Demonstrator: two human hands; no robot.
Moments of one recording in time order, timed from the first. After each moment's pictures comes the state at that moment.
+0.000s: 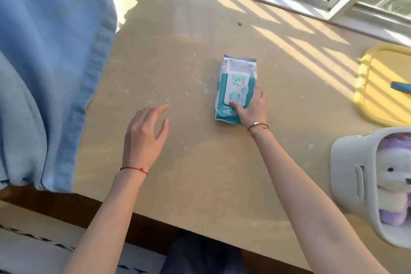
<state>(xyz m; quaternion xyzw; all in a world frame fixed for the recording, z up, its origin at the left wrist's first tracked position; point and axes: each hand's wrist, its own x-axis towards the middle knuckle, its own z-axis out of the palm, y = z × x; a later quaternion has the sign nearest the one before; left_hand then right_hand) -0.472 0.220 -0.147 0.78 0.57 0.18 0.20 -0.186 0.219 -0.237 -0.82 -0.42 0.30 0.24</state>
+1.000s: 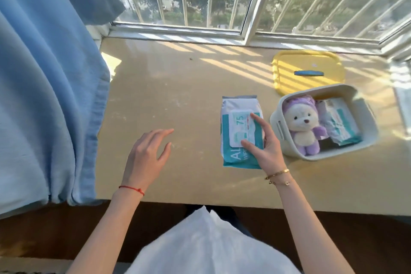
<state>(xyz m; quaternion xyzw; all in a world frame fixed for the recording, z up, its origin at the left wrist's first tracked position) -0.466 0.118 0.033 0.87 0.41 0.15 0.24 -0.192 -0.020 0.025 -0.68 -0.29 0.41 0.53</state>
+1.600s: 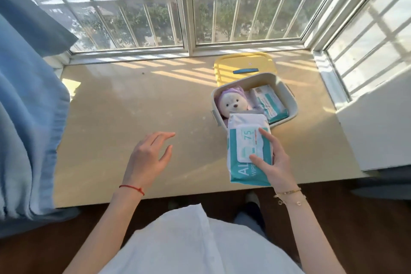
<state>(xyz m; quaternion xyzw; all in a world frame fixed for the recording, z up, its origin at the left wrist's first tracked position) -0.337 -0.052 0.069 0.90 0.34 0.18 0.21 -0.094 -0.268 0.065 -0.70 -0.23 0.37 0.57</state>
